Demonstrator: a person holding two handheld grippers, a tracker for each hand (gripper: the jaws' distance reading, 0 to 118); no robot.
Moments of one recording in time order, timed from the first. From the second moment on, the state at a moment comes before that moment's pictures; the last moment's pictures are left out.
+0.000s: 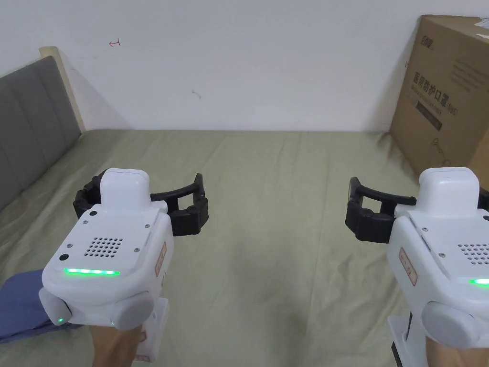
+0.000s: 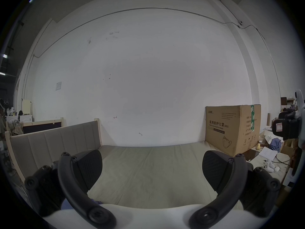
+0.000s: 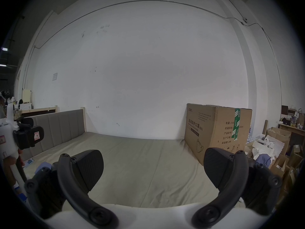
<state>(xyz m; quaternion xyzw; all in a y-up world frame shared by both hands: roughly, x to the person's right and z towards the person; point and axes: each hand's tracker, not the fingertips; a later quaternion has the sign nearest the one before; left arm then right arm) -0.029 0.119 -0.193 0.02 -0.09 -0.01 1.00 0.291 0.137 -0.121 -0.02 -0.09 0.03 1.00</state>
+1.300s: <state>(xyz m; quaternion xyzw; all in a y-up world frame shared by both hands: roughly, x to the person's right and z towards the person) -0.036 0.119 -0.188 0.02 -0.09 -0.01 1.00 0.283 0.139 -0.114 0.00 -0.10 0.04 0.99</state>
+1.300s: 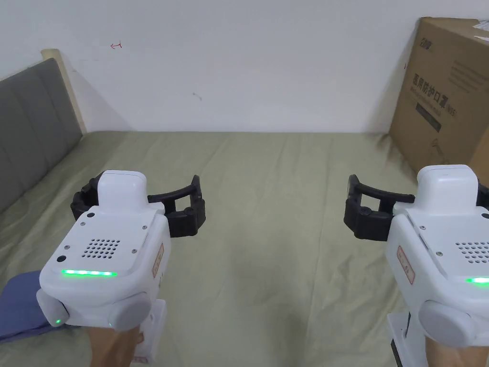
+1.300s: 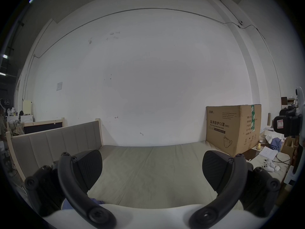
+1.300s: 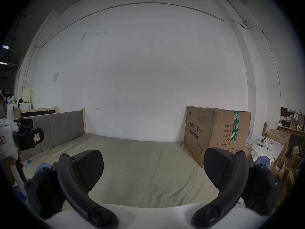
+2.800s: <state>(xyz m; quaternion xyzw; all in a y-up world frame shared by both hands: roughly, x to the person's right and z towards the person) -0.043 0.123 -0.187 0.02 -0.09 0.00 1.00 0.275 0.163 -0.147 -0.26 -0.19 -0.10 0.94</state>
